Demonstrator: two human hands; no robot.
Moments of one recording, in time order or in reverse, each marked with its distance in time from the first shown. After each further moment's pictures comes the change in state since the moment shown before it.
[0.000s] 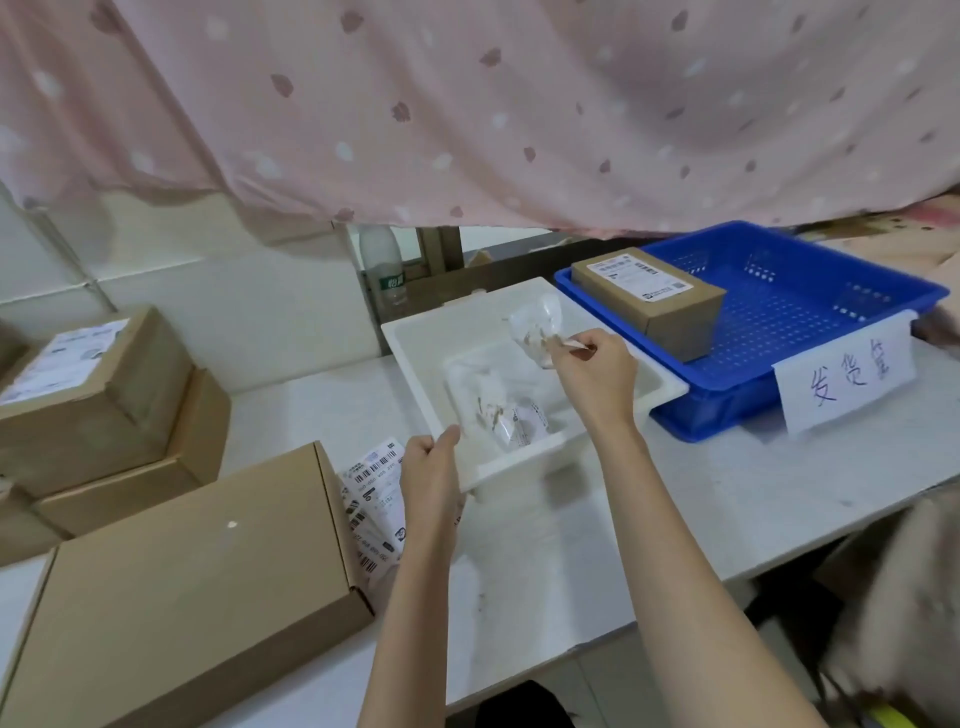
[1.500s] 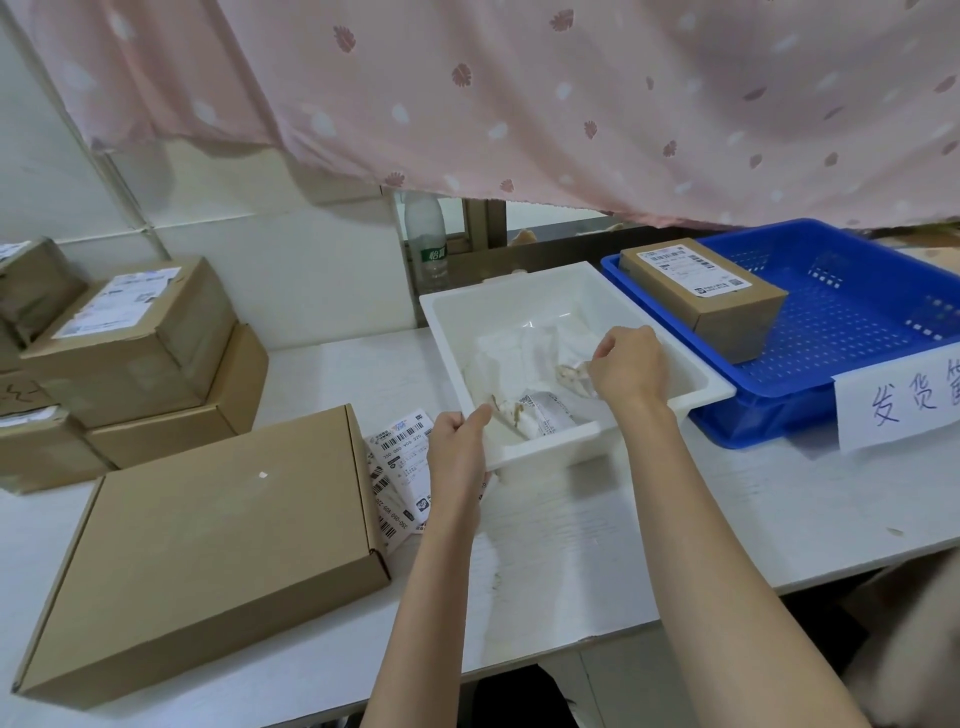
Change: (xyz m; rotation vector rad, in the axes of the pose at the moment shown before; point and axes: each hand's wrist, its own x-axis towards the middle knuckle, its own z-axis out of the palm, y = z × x) left_hand 0.004 -0.005 0.003 -0.103 0.007 0.024; right_hand 0.035 0.024 0.019 -0.700 -0.082 -0.108
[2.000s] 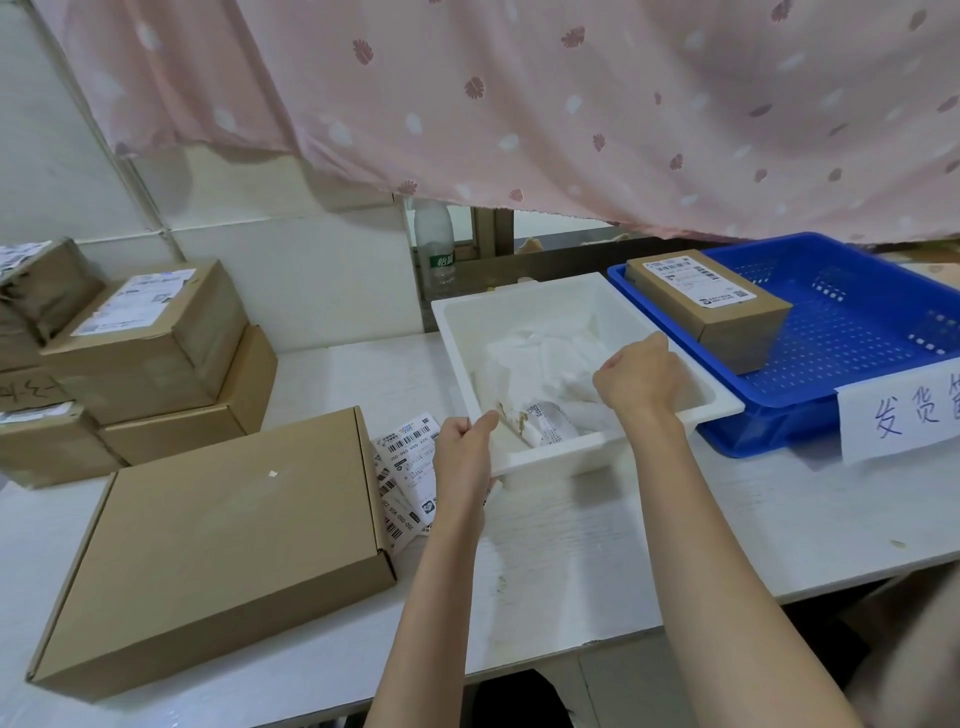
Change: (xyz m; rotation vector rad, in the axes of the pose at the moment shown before) left_hand -0.001 0.000 -0.003 0.013 -0.001 -0.012; right_hand -0.008 -0.003 -0.010 0.001 0.000 0.107
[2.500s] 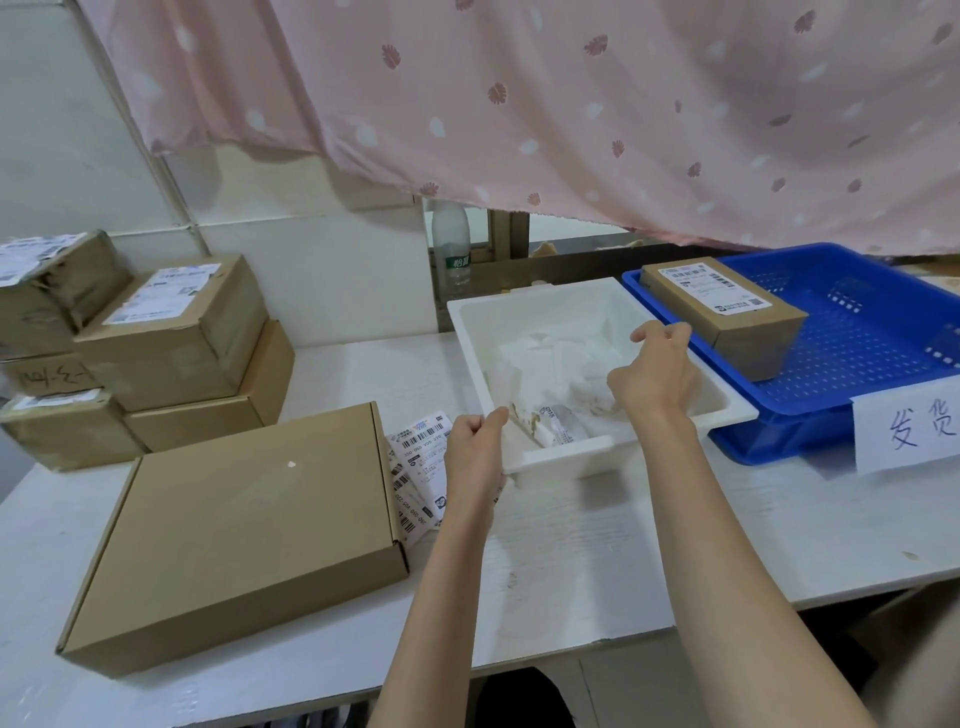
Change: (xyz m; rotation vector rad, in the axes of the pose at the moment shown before) left_hand -0.010 0.009 -0.005 0.046 -0.019 0.009; right_hand -0.007 -0.007 -0.008 0.000 0.050 -0.079
